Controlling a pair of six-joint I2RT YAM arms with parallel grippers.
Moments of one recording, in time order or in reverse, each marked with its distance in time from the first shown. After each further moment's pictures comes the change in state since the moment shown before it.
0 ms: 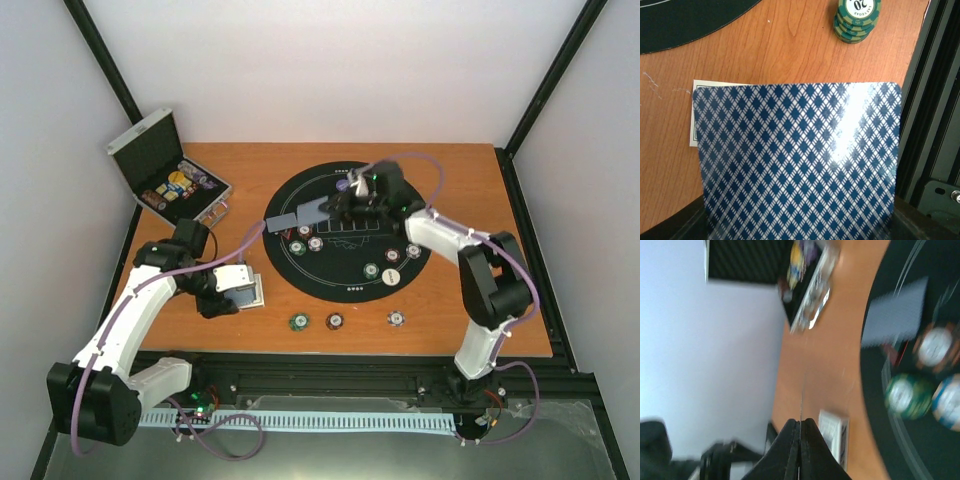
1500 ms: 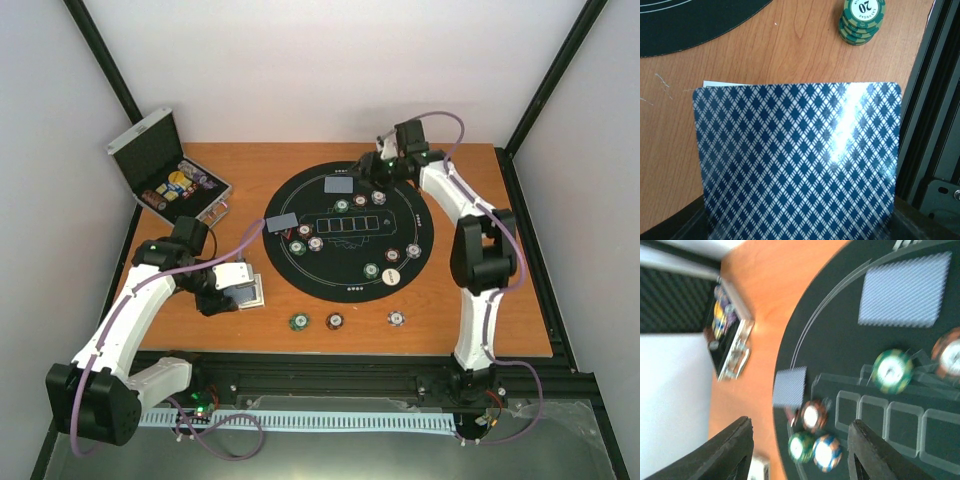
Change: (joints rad) left arm 0.000 0.005 0.026 -0.007 -0.010 -0.001; right arm -0.277 0.406 0.796 -0.727 0.124 -0.417
